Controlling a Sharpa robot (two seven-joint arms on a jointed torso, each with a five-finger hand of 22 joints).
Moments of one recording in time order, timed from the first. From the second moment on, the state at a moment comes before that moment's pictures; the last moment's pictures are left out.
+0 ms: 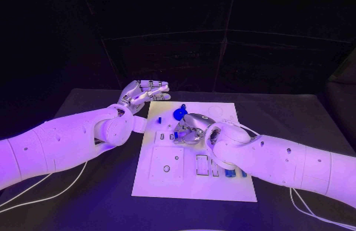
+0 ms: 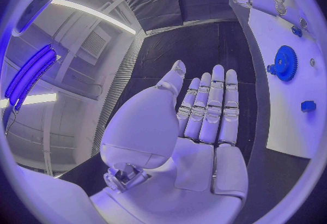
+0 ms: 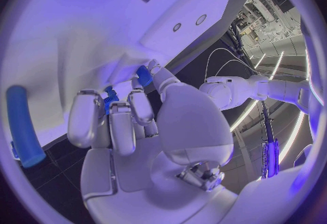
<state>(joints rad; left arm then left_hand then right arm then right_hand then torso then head) 1.18 -0.79 -0.05 1.37 -0.01 -0.24 0.53 1.38 0.05 0.03 -0.04 0.05 0.97 0.22 0.07 0.07 1.06 0.17 0.10 0.07 1.11 0.12 0.18 0.09 0.17 0.86 0.24 0.28 0.11 1.10 -0.47 -0.05 1.39 -1.44 -0.31 -0.27 1.23 -0.05 0.19 -0.05 0.10 0.98 0.15 0.07 0.07 1.38 0.06 1.26 1.26 1.46 -0.02 1.52 1.31 0.09 1.41 0.08 1.39 1.16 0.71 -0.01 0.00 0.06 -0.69</state>
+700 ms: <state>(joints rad) 1.18 -0.82 -0.05 1.38 -0.05 -0.24 0.47 1.27 0.05 0.00 0.01 0.05 1.08 0.14 0.10 0.08 1.30 0.07 0.17 0.10 1.46 0.00 0.44 0.26 0.17 1.22 0.11 0.55 0.24 1.11 -0.62 -0.05 1.55 -1.41 -0.52 -0.06 1.22 -0.09 0.06 -0.01 0.15 0.92 0.16 0.07 0.07 1.38 0.07 1.27 1.27 1.47 -0.01 1.52 1.31 0.09 1.42 0.09 1.40 1.18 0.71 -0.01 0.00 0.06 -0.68</state>
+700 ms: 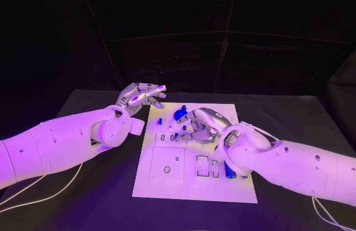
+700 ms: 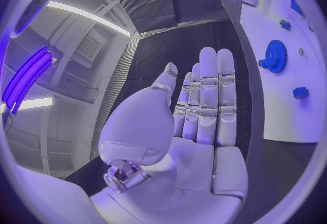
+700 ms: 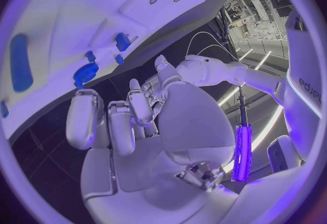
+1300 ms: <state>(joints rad) 1.25 -0.85 -0.05 1.44 -0.56 -0.10 -0.12 1.17 0.08 -0.13 0.19 0.06 1.08 0.08 0.30 0.22 1.31 0.00 1.00 0.86 1.47 -0.07 1.56 1.31 0.11 1.43 0.04 1.27 1.04 1.26 -0.90 -0.04 1.67 -1.04 -0.51 0.09 1.25 -0.06 0.05 0.00 0.18 0.92 0.16 0.07 0.07 1.38 0.07 1.27 1.26 1.47 -0.01 1.52 1.31 0.09 1.42 0.09 1.40 1.18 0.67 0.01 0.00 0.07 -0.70</state>
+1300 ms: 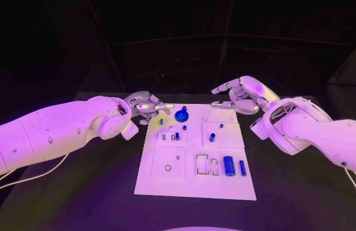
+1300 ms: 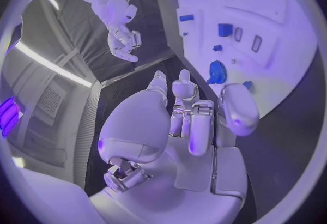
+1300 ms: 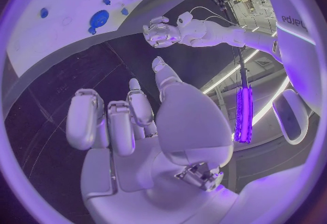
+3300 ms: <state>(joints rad) 1.29 -0.52 -0.09 1.20 -1.03 0.26 -0.52 1.16 0.10 -0.27 0.29 0.05 0.98 0.05 0.53 0.43 1.33 -0.03 1.19 1.06 1.47 -0.08 1.57 1.31 0.08 1.46 0.02 1.37 1.21 1.27 -0.86 -0.04 1.59 -0.93 -0.46 0.07 1.27 -0.04 0.02 0.00 0.23 0.93 0.16 0.07 0.07 1.35 0.07 1.24 1.23 1.47 -0.01 1.50 1.31 0.09 1.41 0.09 1.40 1.15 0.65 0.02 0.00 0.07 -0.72</state>
